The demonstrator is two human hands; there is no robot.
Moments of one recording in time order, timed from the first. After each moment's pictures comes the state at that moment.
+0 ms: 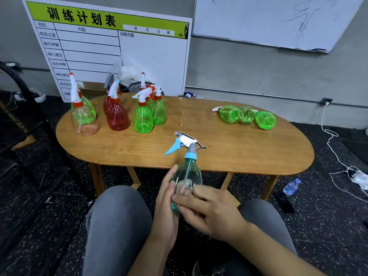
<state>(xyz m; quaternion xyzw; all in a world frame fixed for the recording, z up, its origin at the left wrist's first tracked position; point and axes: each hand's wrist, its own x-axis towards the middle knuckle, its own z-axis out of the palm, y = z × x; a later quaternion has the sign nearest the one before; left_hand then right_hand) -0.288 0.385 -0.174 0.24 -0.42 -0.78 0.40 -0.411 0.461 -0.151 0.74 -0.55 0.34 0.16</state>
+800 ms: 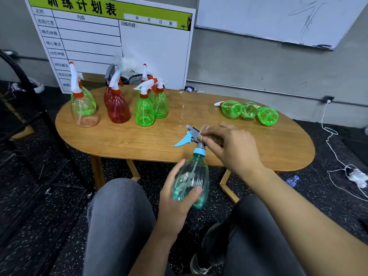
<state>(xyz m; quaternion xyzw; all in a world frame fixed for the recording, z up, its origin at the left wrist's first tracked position) -0.286 0.389 -0.180 0.25 -0.54 -0.68 0.42 -0.480 0.407 -0.076 0.59 -0.74 0.25 0.17</state>
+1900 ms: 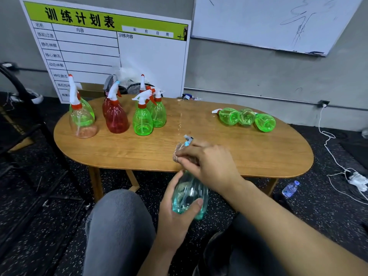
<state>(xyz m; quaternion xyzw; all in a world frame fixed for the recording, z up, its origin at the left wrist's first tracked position) -0.285 0.387 -0.186 0.25 -0.58 -0.65 0.42 -0.437 0.392 -0.083 0.68 -0.68 0.25 0.13</state>
